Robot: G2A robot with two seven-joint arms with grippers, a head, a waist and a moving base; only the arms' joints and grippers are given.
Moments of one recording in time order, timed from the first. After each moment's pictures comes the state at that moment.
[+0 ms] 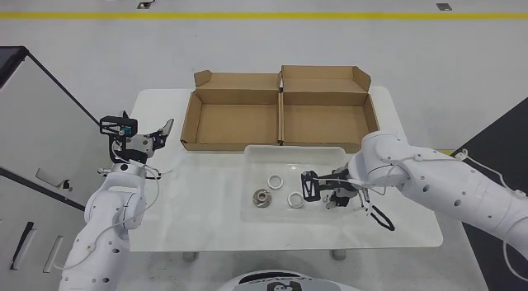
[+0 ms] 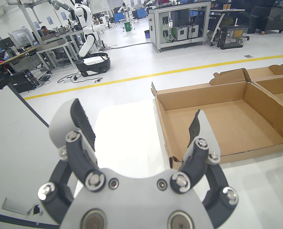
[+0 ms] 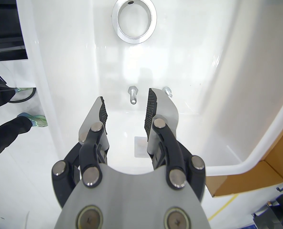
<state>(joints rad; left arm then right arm) 1.73 -1.15 -1.60 -1.80 1.33 0.00 0.00 -0.69 -0.67 0.28 -1.82 -0.63 -0.65 1.08</state>
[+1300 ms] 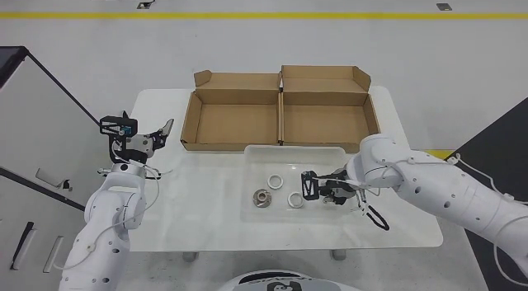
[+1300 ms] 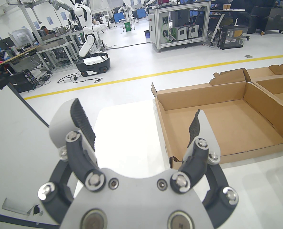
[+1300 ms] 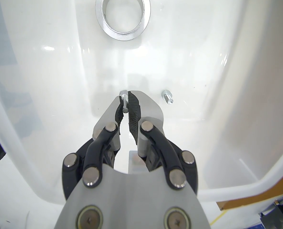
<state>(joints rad) 1.73 -1.15 -1.60 -1.80 1.33 0.00 0.00 -0.76 -0.71 0.33 -1.74 -0.70 -0.67 1.04</state>
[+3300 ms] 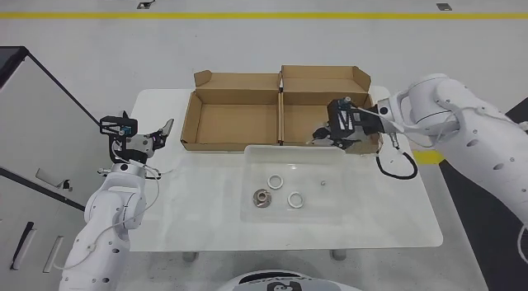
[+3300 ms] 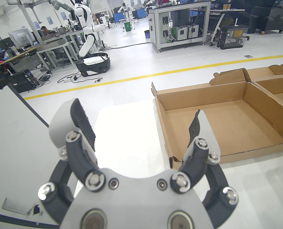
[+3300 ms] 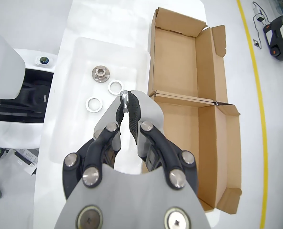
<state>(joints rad) 1.73 -1.15 -1.60 -1.80 1.33 0.00 0.00 -0.69 -0.67 0.69 -1.66 -0.59 -1.01 0.53</state>
